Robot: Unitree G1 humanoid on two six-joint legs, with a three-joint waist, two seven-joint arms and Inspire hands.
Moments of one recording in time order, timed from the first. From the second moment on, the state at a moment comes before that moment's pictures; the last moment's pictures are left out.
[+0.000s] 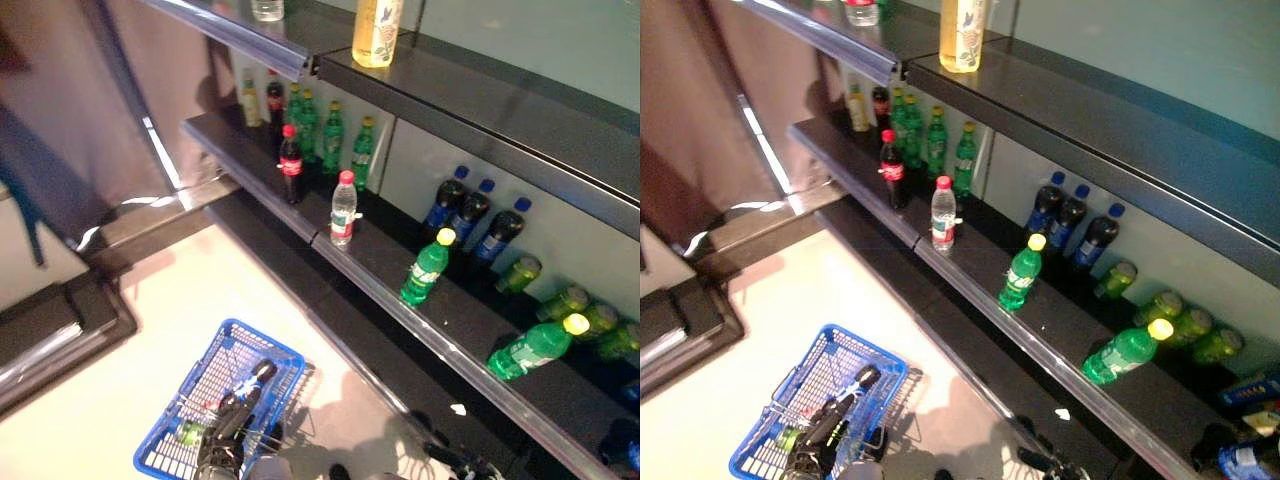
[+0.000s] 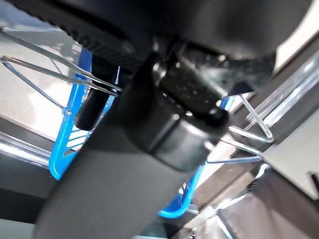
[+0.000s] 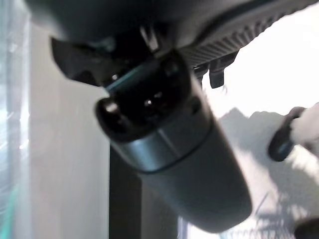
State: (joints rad) left arm 0.01 0.09 0.01 1.08 -1.13 -0.28 -0.02; right arm 0.03 -0.25 0.08 1.24 0.59 -0.03 -0.10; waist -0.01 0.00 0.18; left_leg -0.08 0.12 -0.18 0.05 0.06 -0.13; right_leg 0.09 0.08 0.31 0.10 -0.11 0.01
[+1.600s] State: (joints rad) left arm 0.09 0.16 -0.06 0.93 -1.00 -0.25 0.08; right arm 0.03 -0.46 0.25 -0.05 0.19 -0.11 -0.19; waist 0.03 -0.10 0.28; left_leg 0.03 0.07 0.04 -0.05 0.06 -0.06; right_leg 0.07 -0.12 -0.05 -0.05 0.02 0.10
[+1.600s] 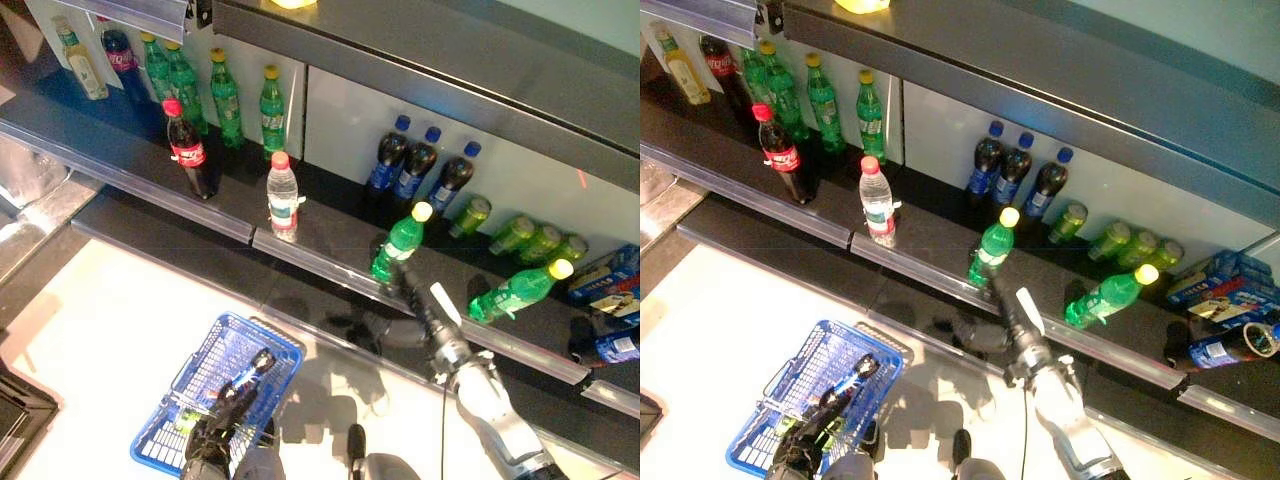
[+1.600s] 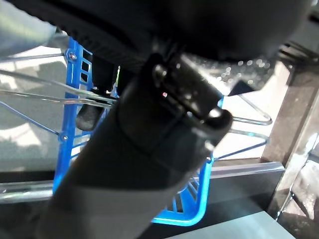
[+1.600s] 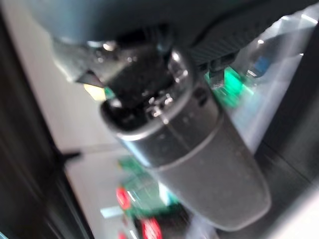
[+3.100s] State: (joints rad) left arm -0.08 0.17 -0.22 0.88 -1.00 -0.32 0.02; right arm -0.17 -0.42 0.26 -0.07 0.12 -0.18 -0.66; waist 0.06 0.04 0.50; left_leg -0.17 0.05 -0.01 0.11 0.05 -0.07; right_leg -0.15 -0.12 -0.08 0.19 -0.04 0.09
